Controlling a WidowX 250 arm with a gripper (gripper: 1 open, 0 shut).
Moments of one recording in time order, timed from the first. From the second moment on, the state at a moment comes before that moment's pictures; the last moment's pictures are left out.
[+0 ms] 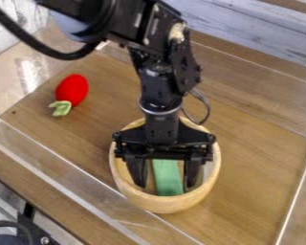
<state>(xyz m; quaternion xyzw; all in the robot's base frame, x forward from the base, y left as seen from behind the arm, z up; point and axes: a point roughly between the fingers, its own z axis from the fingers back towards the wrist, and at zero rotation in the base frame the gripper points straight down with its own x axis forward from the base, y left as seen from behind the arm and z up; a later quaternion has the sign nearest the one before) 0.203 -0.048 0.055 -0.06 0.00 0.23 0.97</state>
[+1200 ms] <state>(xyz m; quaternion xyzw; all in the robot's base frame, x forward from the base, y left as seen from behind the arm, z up) 0.202 -0.052 0.063 -0.06 -0.03 0.23 0.97</state>
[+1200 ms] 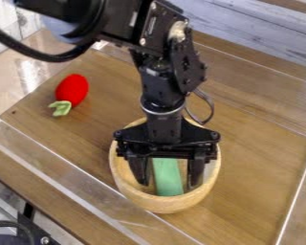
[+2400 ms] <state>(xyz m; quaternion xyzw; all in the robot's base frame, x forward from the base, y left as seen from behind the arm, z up) 0.202 -0.053 0.063 -0.05 -0.04 0.23 0.97</state>
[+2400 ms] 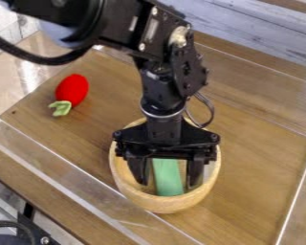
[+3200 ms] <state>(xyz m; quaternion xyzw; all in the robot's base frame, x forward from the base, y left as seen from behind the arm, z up) 0.202 -0.047 0.101 -0.02 -0.05 0.19 0.98</state>
